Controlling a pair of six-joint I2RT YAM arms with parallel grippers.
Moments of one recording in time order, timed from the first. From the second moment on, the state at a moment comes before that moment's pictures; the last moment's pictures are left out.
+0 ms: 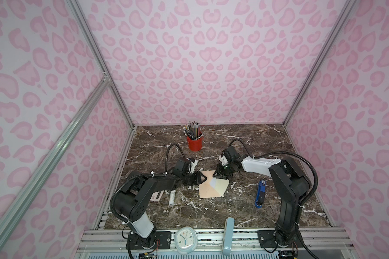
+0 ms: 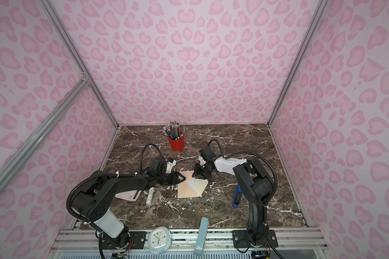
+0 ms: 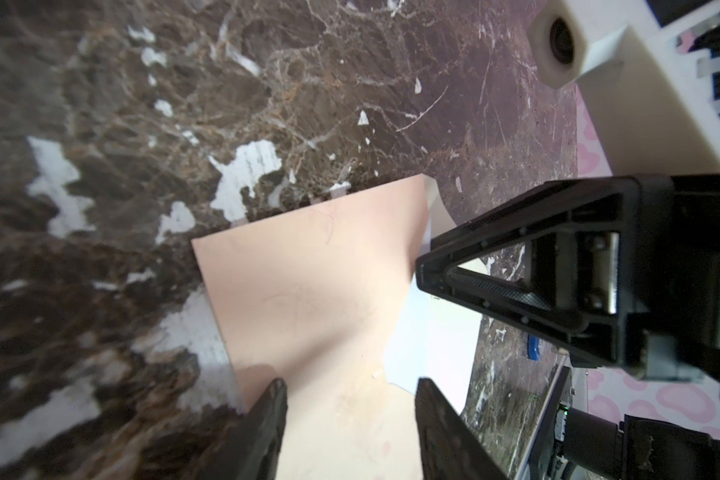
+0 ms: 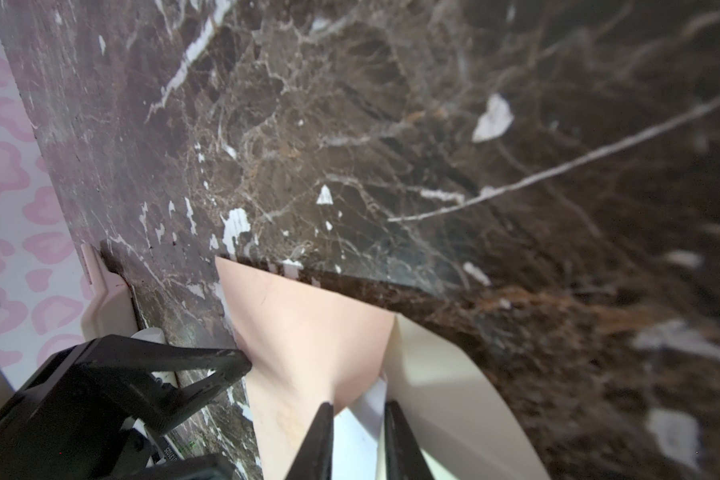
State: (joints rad) left arm -0.52 1.68 0.67 0.16 0.51 -0.63; right arm 0.55 1.92 1.12 -0.34 -0.48 0.72
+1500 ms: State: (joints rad) left arm -0.52 1.71 0.67 0.22 0.53 -0.63; right arm 0.52 1.86 1.08 -0.47 -0.53 0.56
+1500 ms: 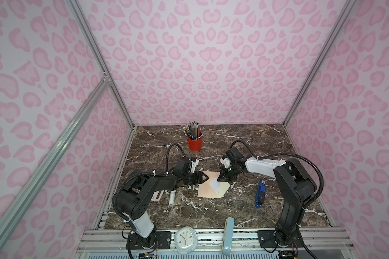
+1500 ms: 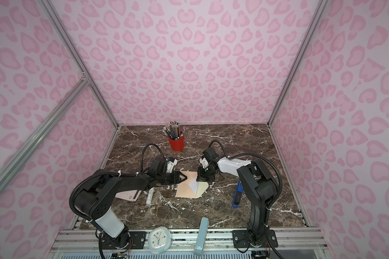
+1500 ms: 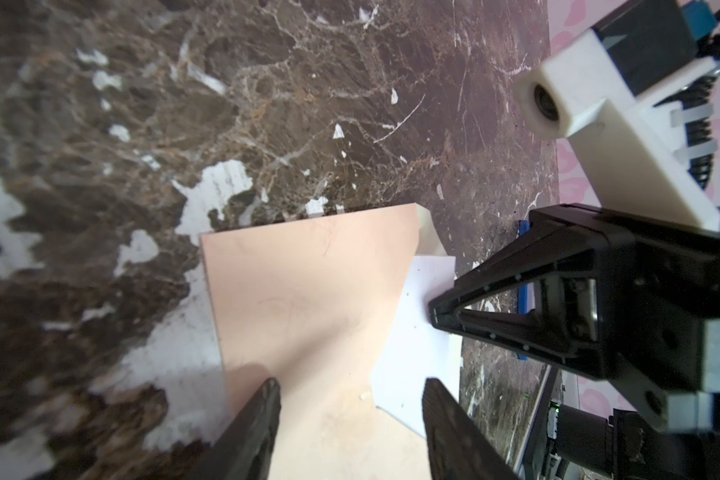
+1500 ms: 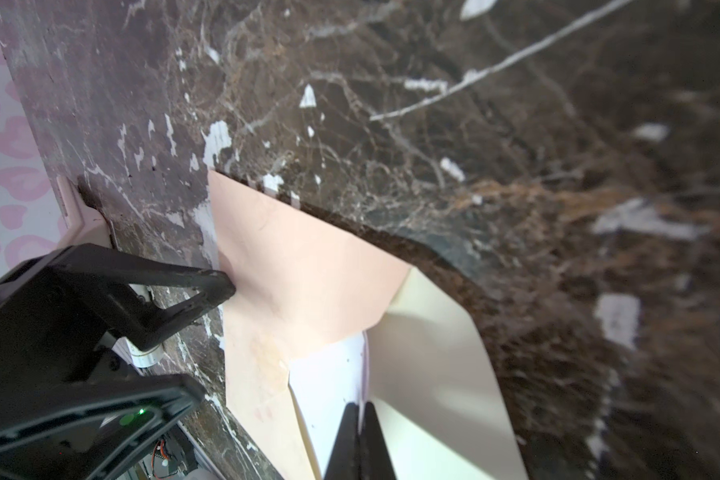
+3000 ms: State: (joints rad) left arm -0.52 1.68 0.65 0.21 0.52 -0.62; right arm 0.53 1.87 1.16 -0.51 -0.52 0.58
